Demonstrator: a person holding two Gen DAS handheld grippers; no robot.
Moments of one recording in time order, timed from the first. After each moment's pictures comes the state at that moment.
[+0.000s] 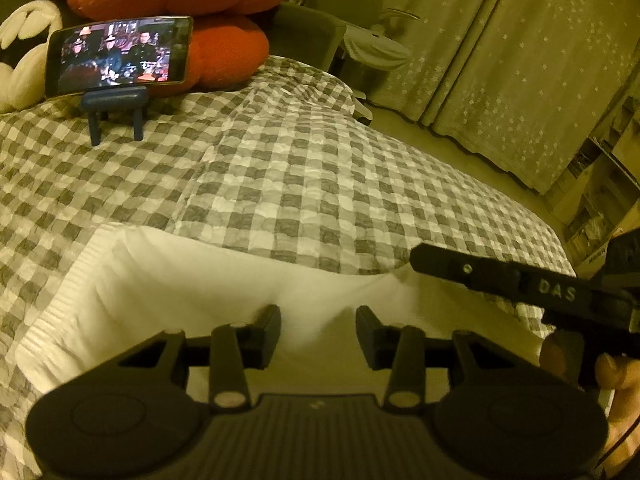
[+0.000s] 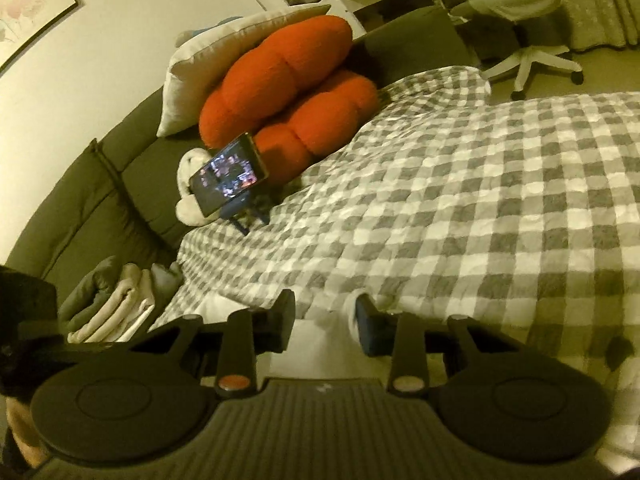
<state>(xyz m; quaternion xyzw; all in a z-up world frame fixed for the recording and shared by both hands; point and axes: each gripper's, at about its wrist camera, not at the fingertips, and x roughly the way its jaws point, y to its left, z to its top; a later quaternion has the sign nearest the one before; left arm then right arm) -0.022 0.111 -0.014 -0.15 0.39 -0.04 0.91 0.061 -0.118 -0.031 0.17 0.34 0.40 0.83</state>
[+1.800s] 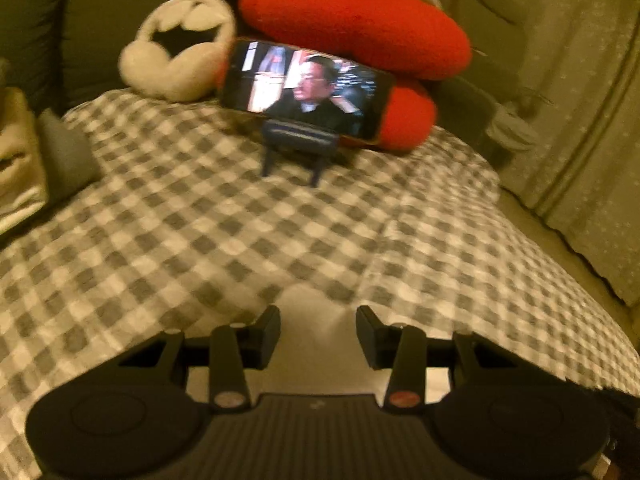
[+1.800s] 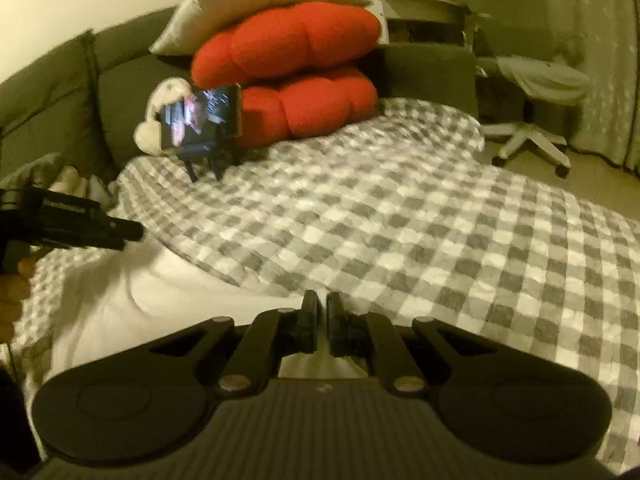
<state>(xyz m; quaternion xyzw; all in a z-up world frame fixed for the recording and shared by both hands) -0.023 0.193 -0.012 -0.22 0.34 0.17 0.90 0.058 -0.098 -0.031 -0.04 0.31 0.37 0.88</state>
